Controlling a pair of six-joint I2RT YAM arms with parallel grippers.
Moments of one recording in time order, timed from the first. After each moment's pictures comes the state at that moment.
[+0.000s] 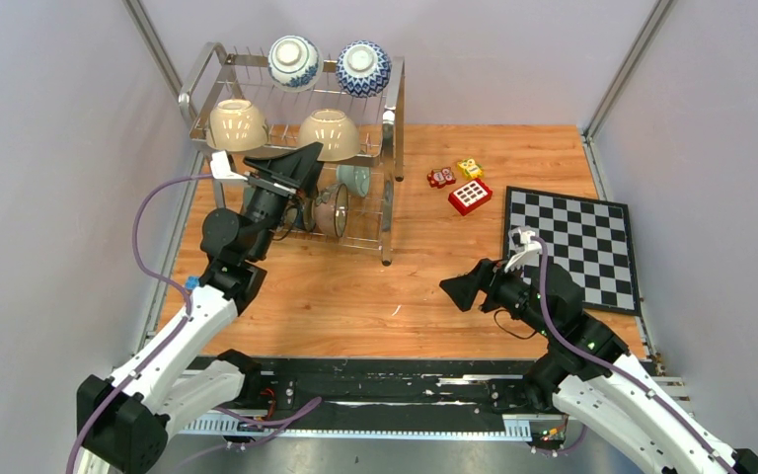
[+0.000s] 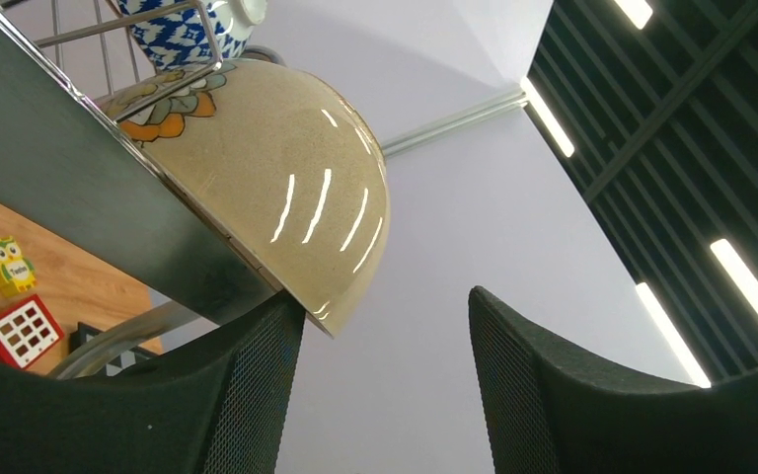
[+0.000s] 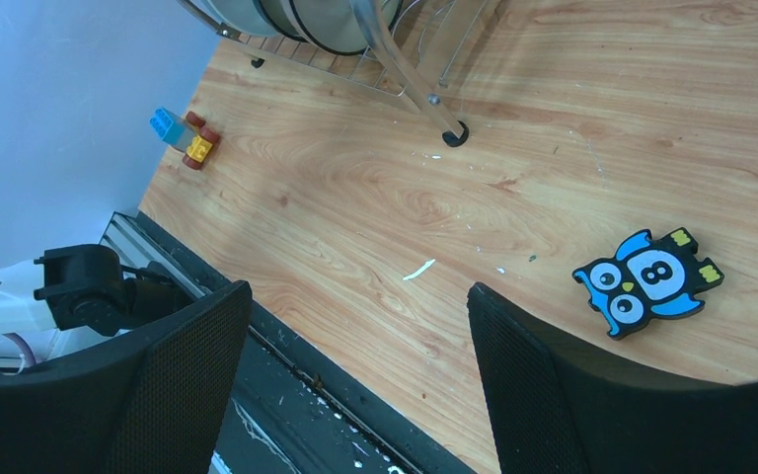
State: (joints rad) left arm -0.43 0.93 0.71 0.63 -0.03 -1.36; right arm 0.70 0.44 0.53 -0.35 -0.05 0.60
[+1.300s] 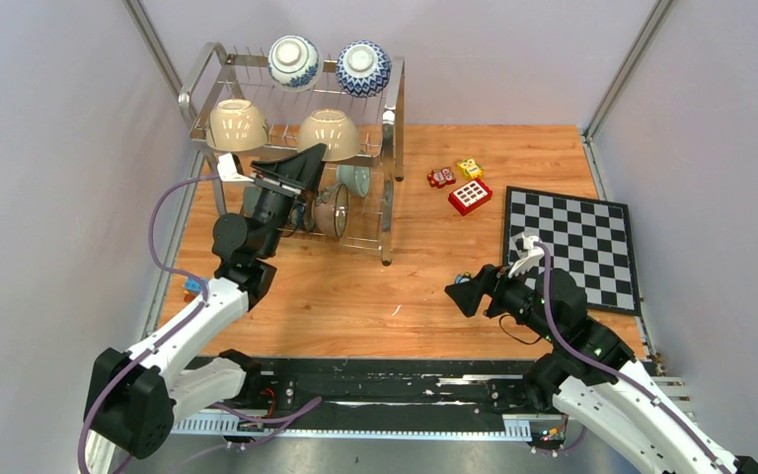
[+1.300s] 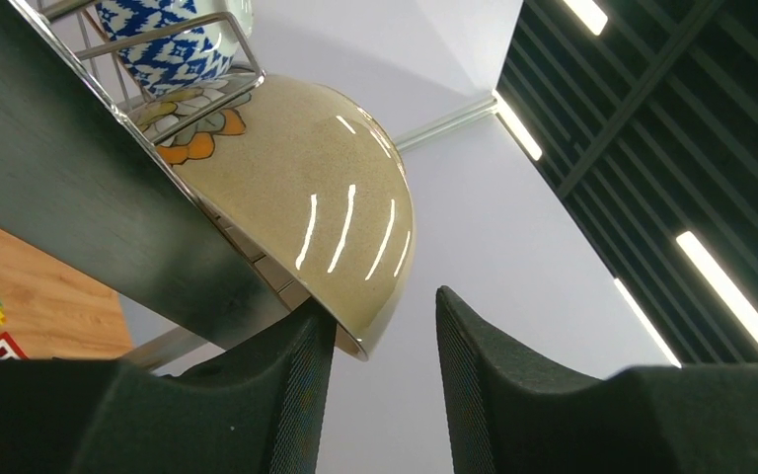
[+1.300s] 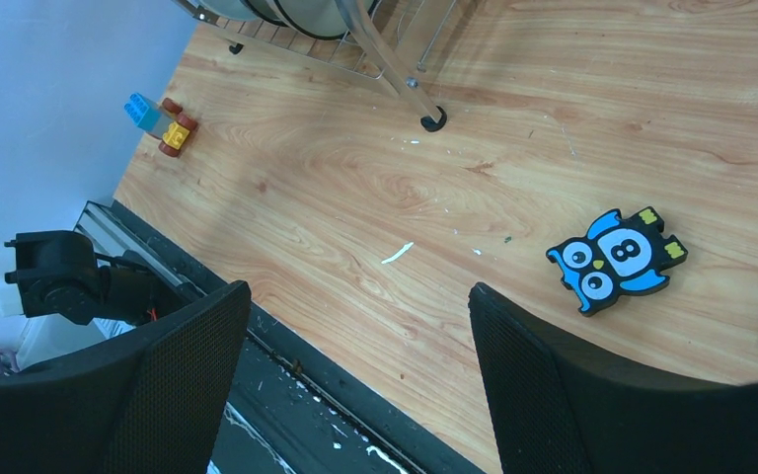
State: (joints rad) left arm -0.43 1.04 0.64 0.89 -0.03 -1.37; right arm 0.70 0.39 0.53 -0.43 -0.03 0.57
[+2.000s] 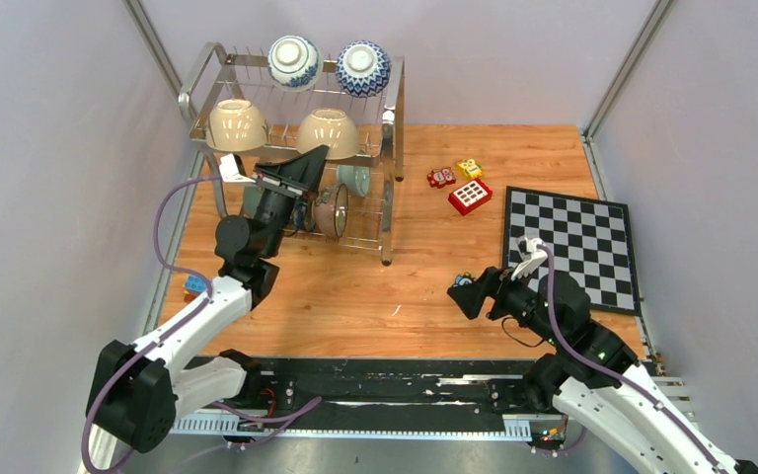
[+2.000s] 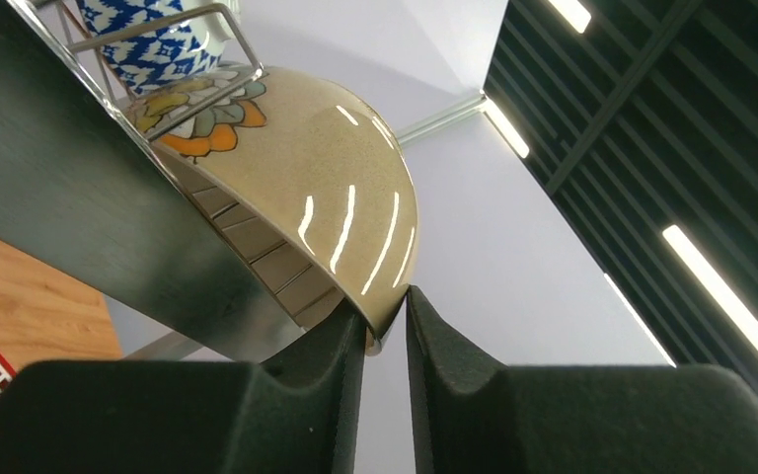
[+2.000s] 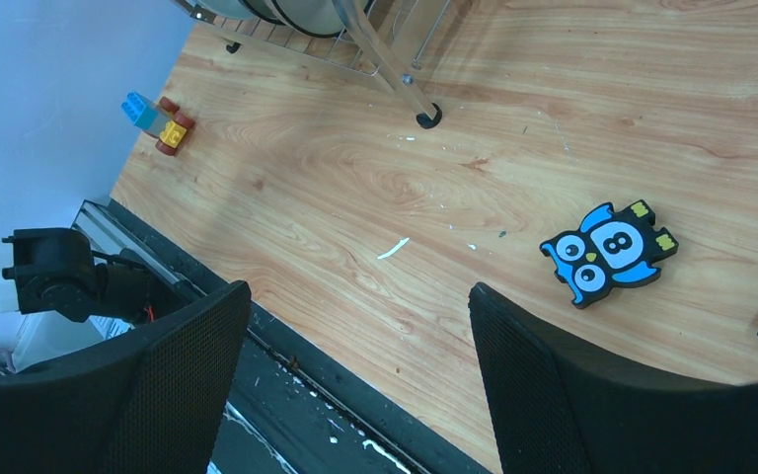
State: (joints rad) left arm -0.43 1.07 0.63 0.96 -0.04 -1.37; right arm 0.70 0.36 0.53 -0.46 -0.02 0.56
